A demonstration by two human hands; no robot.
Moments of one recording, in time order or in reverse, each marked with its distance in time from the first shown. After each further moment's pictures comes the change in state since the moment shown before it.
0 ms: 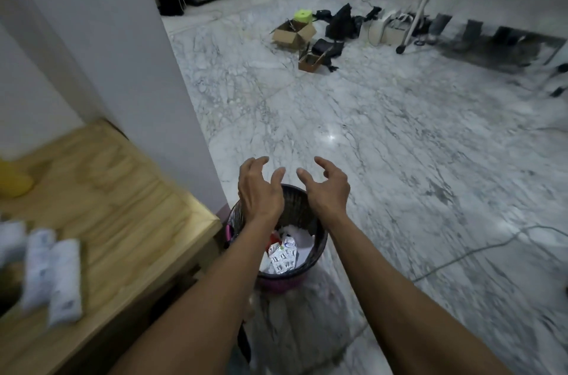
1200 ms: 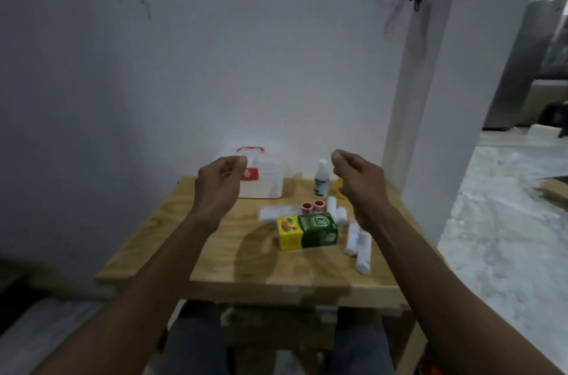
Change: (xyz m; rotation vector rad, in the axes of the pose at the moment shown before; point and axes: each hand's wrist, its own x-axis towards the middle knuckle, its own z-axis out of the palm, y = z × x) left_hand -0.172 -0.034 -0.492 -0.087 0.874 -0.104; right_hand -0.284 -0.259 0.145 0.396 -0.941 -0.382
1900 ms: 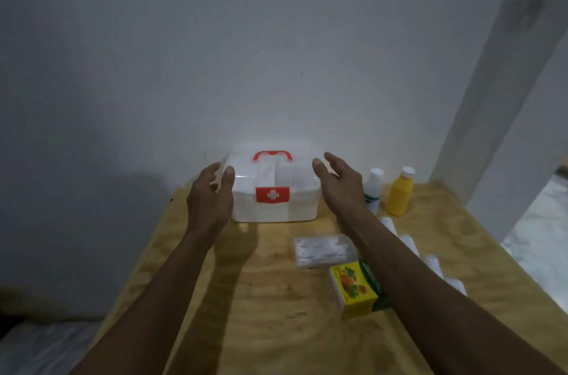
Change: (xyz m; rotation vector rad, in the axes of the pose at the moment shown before) left_hand 0.166 -0.126 0.002 0.128 -0.044 -0.127; right_hand 0.118 0.087 0.161 -0.138 0.018 0.119
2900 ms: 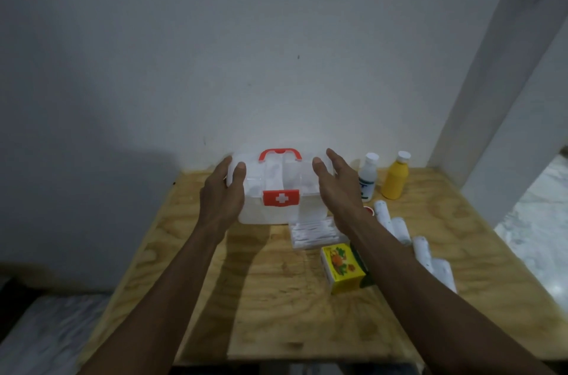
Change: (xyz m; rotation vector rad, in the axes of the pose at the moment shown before) left_hand -0.030 0.011 0.012 0.033 -0.077 -0.028; right_hand -0.023 0.004 -0.010 -0.055 -0.010 0.104
